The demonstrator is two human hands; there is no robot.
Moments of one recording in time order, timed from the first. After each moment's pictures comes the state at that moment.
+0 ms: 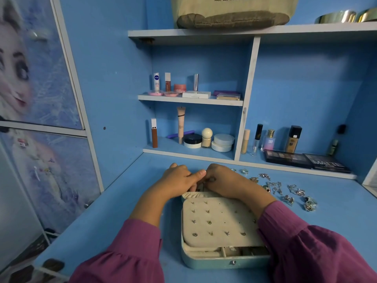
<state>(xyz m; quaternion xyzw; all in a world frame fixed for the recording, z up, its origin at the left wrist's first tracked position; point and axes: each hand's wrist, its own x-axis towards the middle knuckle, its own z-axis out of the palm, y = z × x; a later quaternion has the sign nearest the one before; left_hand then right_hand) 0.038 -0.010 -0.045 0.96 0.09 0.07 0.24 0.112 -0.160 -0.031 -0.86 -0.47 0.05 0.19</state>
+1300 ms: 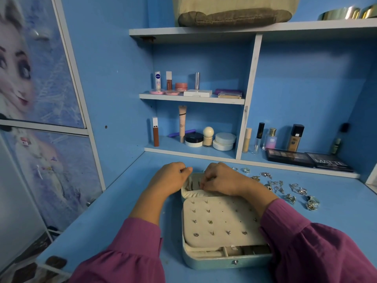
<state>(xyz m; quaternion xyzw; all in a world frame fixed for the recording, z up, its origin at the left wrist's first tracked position) 0.037 0.007 -0.054 0.93 0.18 0.14 0.29 0.105 -0.160 -0.023 -0.86 -0.45 0.09 0.21</state>
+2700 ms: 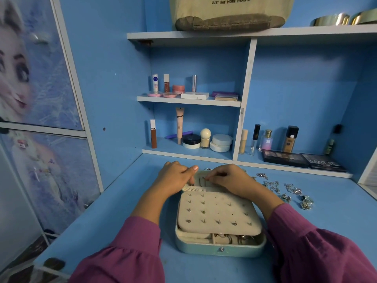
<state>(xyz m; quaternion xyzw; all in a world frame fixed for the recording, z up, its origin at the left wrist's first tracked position) 0.041 -0.003 -0.050 0.94 0.12 0.14 0.30 0.117 -0.184 -0.034 -0.84 -0.37 0.09 0.38</state>
